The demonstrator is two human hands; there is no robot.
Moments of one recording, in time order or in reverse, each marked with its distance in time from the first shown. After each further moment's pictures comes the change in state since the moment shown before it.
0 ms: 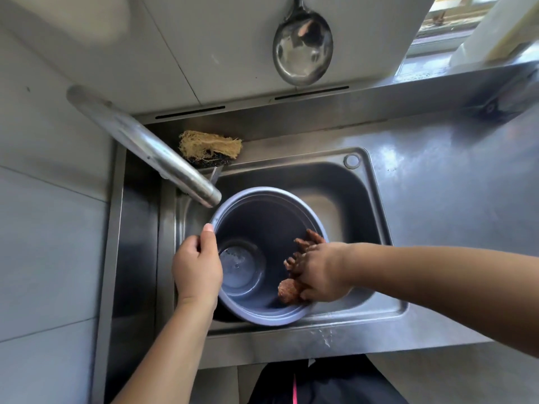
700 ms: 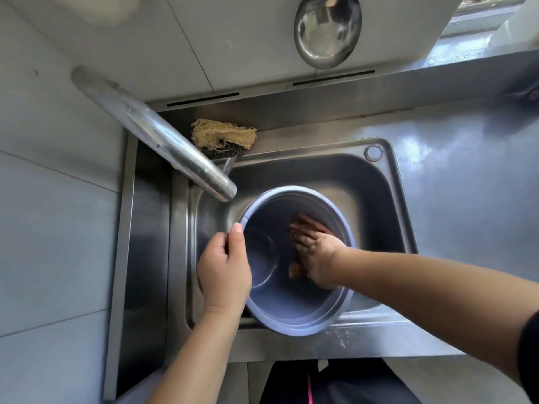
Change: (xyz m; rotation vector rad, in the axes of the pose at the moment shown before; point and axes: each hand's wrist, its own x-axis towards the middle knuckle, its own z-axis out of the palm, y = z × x) left_hand -0.024 0.006 0.007 -0.003 -0.048 0.053; right_hand 0.072 0.004 0.029 -0.034 0.244 0.216
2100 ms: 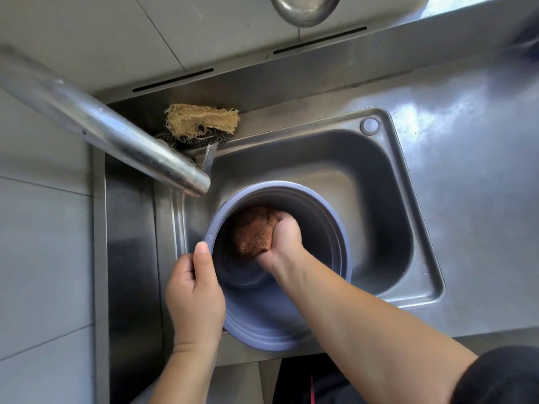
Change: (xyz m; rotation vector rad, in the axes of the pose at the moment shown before) left_hand -0.002 -0.040 -0.022 -0.034 0.062 0.018; right_hand 0.070 -0.066 -0.048 -2.842 -0.317 -0.632
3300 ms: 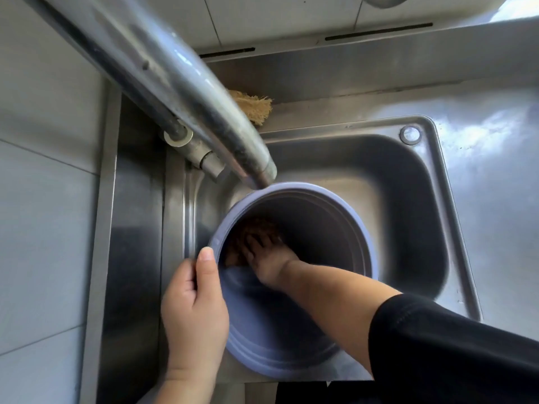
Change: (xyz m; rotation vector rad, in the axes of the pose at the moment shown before) left_hand 0.010 -0.025 -0.010 -0.034 0.030 0.005; right_hand 0.101 0.039 -0.058 -2.963 -0.479 -0.789
